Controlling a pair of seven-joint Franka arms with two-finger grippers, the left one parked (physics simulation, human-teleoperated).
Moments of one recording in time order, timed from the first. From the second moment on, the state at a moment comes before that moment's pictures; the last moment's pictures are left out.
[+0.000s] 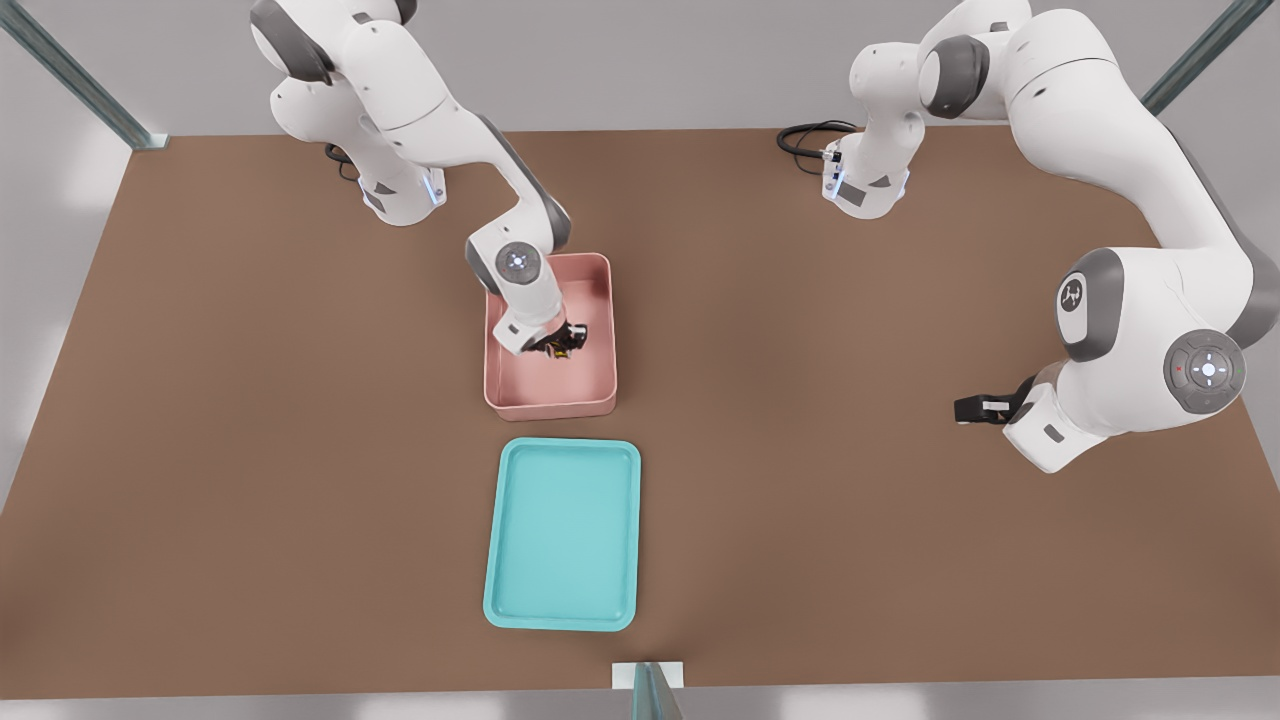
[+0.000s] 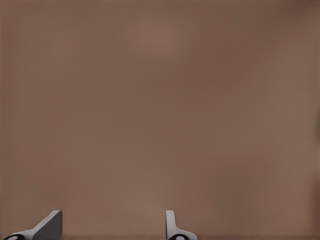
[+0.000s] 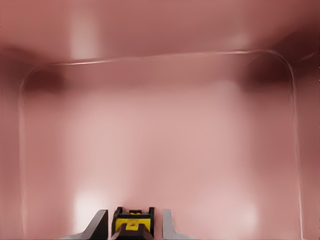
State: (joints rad) arm 0.75 0.37 -0.01 -2.29 0.10 2.72 0.64
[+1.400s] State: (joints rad) arm 0.52 0.83 -0.10 -1.07 0.29 2.16 0.40
